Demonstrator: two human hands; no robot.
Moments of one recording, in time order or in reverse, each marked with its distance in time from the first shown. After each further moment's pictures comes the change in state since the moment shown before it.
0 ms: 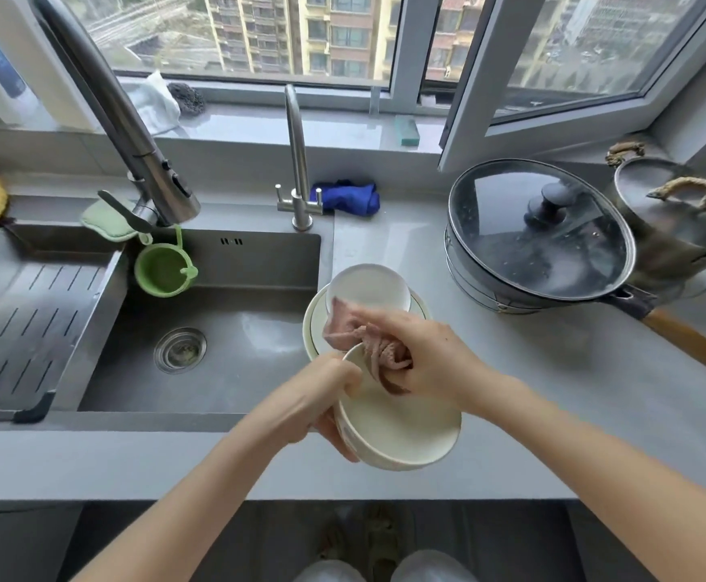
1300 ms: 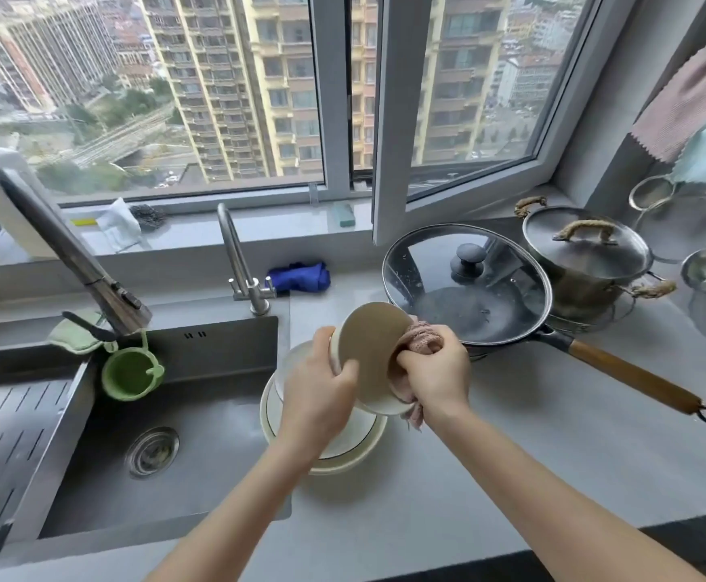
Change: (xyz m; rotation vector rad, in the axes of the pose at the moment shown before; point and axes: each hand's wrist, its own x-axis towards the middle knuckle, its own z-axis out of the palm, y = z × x) left_hand 0.025 0.066 0.064 0.425 0.600 0.530; right_hand -0.006 0.020 -0.054 0.630 0.781 0.824
